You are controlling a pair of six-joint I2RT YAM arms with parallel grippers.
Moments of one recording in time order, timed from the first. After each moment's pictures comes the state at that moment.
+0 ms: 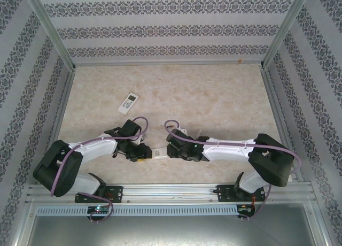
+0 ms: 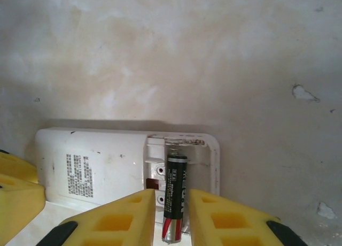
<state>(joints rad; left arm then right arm) -0.52 1.39 0.57 -0.44 0.50 -0.66 1.03 1.51 0.74 -0.24 0.07 1.00</state>
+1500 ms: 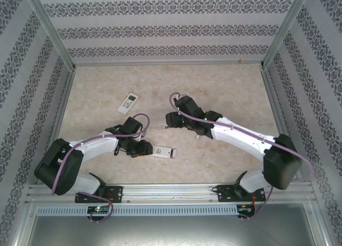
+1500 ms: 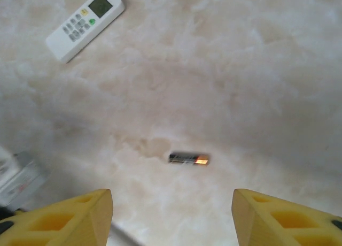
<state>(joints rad) -0.52 1.40 0.61 -0.44 0.41 -0.63 0.77 1.49 1.08 -0.41 0.10 0.45</state>
